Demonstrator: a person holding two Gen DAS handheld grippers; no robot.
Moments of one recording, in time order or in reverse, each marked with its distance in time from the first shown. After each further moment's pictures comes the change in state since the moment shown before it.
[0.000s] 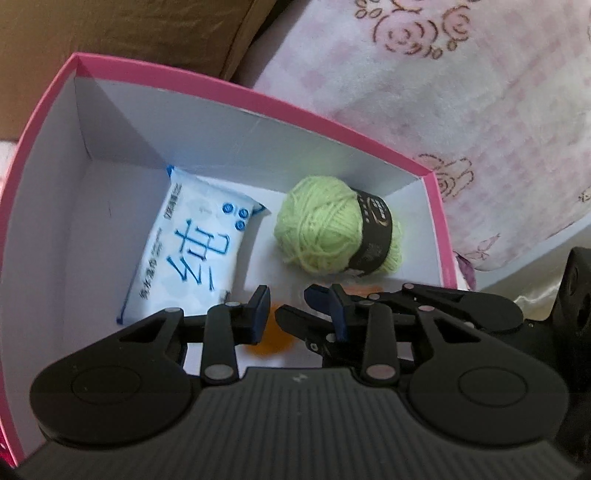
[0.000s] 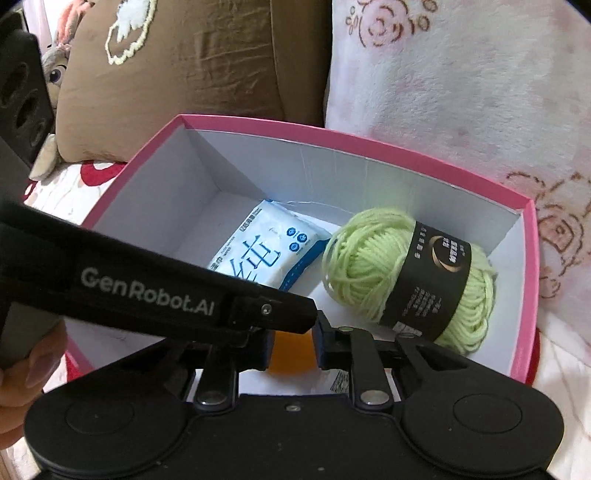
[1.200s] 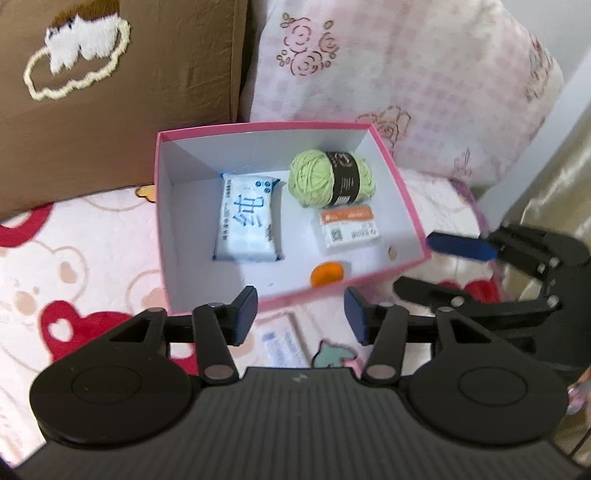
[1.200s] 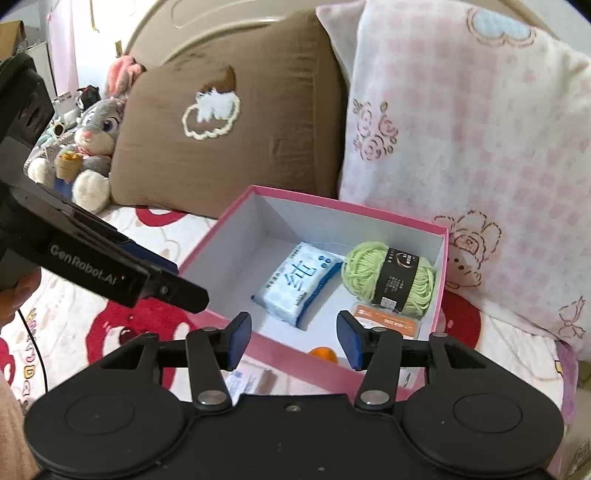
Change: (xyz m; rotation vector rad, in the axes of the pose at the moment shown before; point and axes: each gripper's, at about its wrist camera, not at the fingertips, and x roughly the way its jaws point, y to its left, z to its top) left arm -0.156 -0.085 -0.078 0.314 0.007 0.241; right arm -0.160 0.051 -0.063 -0.007 -0.233 -0.032
